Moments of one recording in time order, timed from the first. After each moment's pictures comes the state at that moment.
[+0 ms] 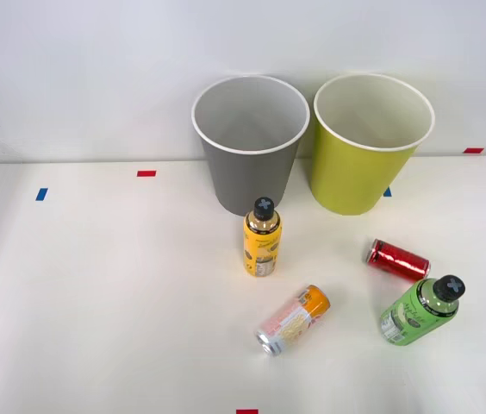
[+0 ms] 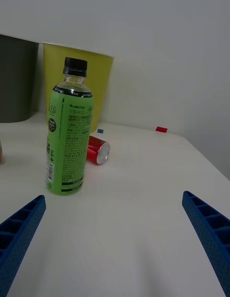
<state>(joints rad) 0.99 -0.09 -0.09 -1.55 0.19 -1.18 1.38</state>
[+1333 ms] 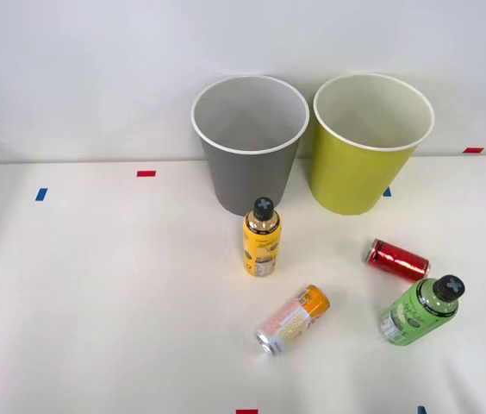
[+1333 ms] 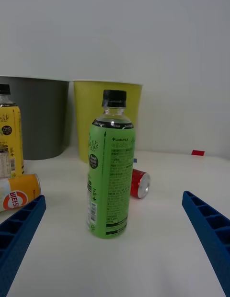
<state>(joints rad) 0.85 -0.20 0.12 -1.50 0.06 -1.20 1.45</state>
